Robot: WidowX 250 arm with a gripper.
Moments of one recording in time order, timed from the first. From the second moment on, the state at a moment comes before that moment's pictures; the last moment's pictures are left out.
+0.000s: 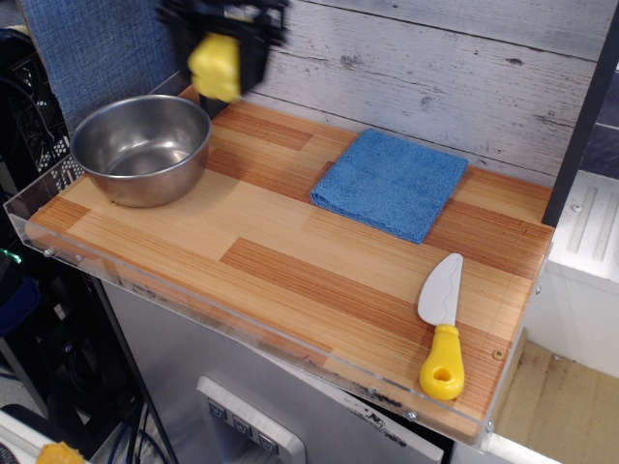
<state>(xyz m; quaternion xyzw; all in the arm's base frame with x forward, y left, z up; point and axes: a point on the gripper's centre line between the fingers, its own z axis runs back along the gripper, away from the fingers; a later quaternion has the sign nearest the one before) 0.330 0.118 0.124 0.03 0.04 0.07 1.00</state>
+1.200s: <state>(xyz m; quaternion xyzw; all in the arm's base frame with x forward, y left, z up) 0.291 0.197 0.079 0.09 0.05 0.09 0.99</state>
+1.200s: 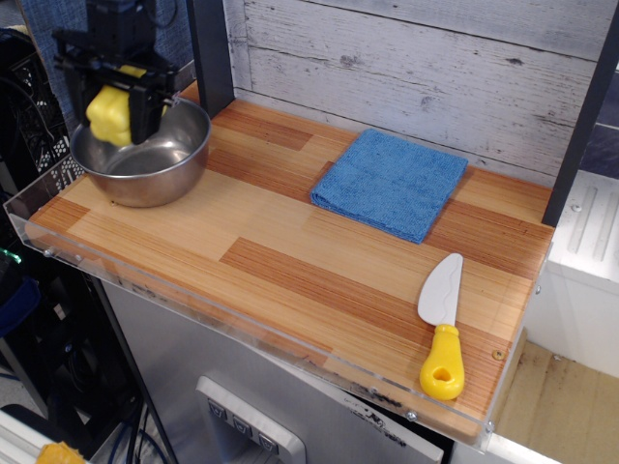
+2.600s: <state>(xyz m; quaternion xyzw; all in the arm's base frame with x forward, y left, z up) 0.302 0.151 0.138 0.05 0.03 0.05 1.00</state>
